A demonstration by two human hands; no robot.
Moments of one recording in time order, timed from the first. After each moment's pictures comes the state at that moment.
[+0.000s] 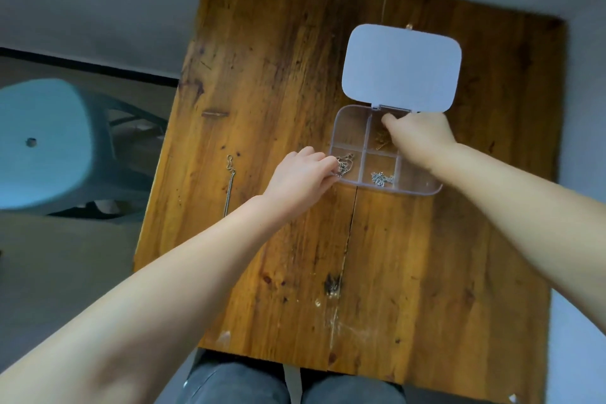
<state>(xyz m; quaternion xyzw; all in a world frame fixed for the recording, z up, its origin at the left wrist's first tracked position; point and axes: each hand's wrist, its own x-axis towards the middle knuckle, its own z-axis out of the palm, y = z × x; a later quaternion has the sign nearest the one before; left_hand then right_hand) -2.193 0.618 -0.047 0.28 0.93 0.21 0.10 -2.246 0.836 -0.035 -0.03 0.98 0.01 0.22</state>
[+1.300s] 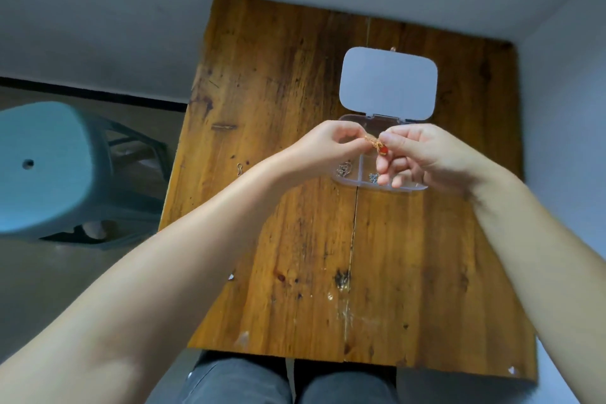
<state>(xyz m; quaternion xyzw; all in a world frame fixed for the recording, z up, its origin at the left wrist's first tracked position) -2.218 0.619 0.040 0.17 0.75 0.55 0.32 -2.183 0.801 0.083 0.07 0.68 -0.65 0.34</state>
